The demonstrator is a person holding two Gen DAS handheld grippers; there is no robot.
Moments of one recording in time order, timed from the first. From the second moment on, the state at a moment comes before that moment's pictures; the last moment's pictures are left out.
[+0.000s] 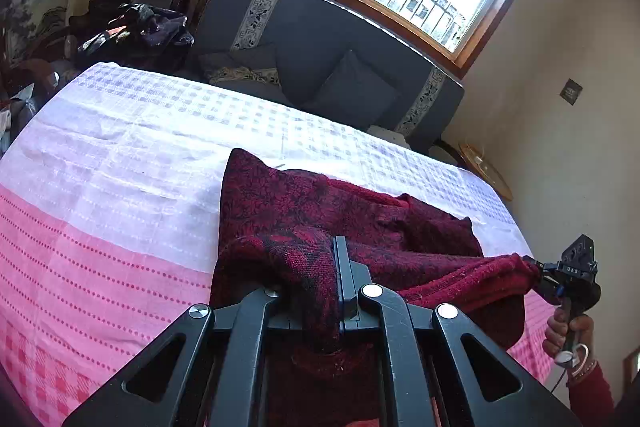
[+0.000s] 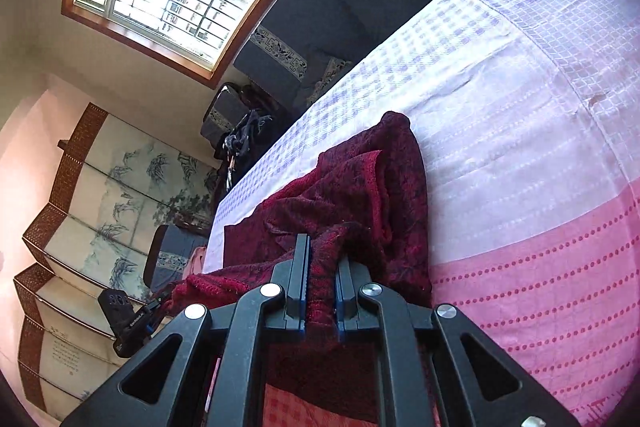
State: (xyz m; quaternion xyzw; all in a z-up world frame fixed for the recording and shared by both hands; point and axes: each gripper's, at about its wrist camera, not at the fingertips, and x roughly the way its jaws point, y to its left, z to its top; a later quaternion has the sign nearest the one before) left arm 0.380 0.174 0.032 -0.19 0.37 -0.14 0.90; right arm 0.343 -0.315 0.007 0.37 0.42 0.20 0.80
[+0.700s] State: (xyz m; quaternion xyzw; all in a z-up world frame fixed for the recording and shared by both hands) left arm 0.471 0.183 -0.014 -0.24 0.41 -0.12 0.87; right arm 0.430 -0.309 -0.050 0.42 0.43 0.18 0.78
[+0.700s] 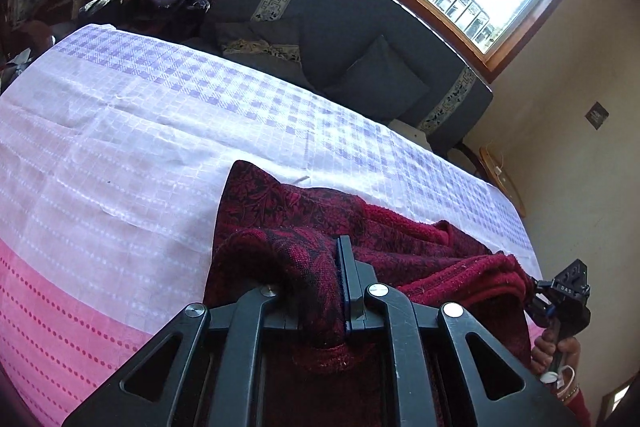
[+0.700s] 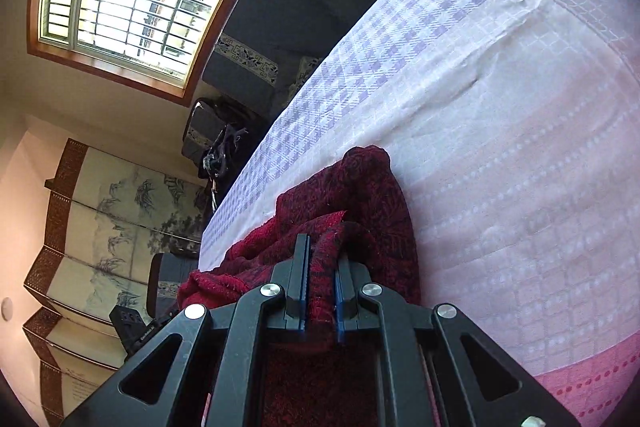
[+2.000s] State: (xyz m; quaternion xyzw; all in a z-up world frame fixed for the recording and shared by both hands) left arm 0.355 0.221 -0.055 -0.27 0.46 -0.18 0.83; right arm 0.267 -0.293 -0.058 0.29 0.42 0.19 0.84
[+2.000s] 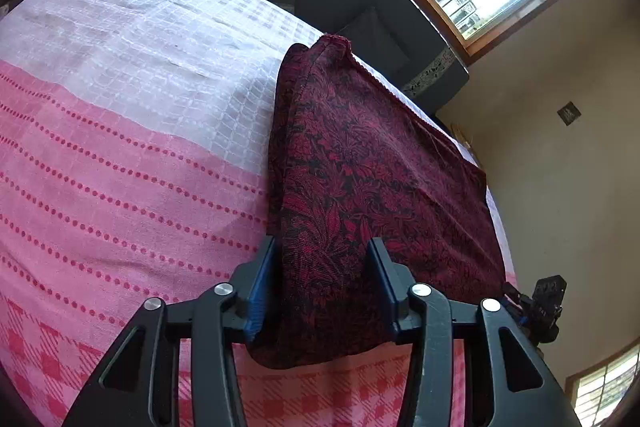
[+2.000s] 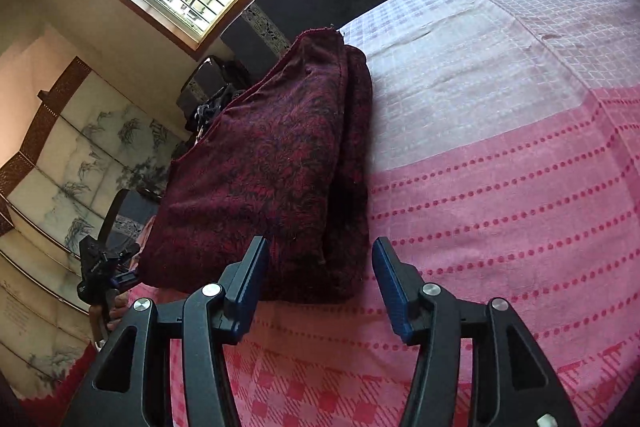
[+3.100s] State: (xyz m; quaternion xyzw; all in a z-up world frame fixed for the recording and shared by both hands) left arm 0.328 0.159 -0.013 -0.15 0.38 -0.18 0.89; right arm 0.264 -0.120 0.013 0.09 0.41 0.30 0.86
